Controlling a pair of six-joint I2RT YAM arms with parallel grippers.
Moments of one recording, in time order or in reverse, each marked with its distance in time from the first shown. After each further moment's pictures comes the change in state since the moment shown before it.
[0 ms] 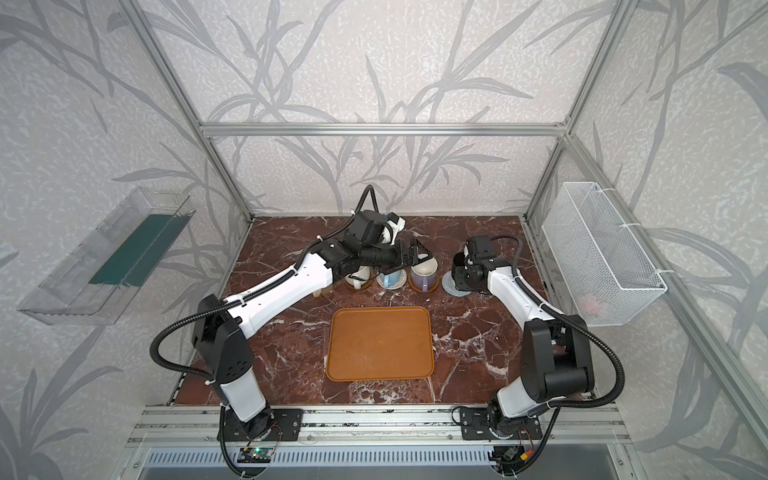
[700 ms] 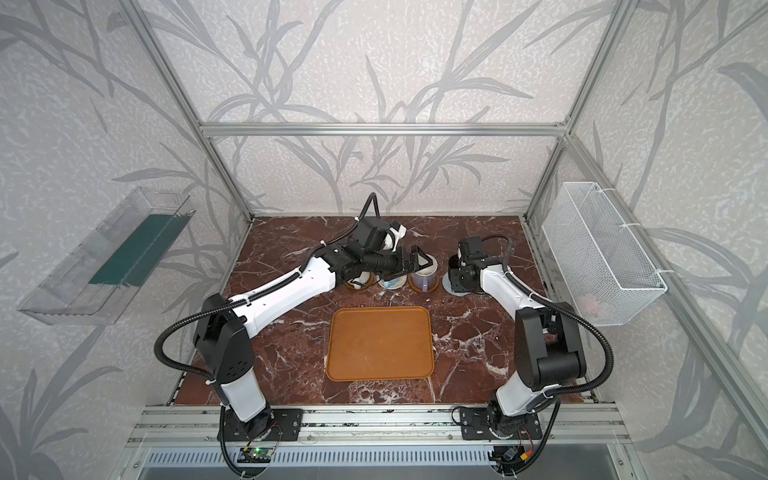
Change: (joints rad) left arm -0.007 0.001 -0.070 0.032 -0.004 -0.011; right arm 0.036 0.072 0.002 0.039 0.061 -0.039
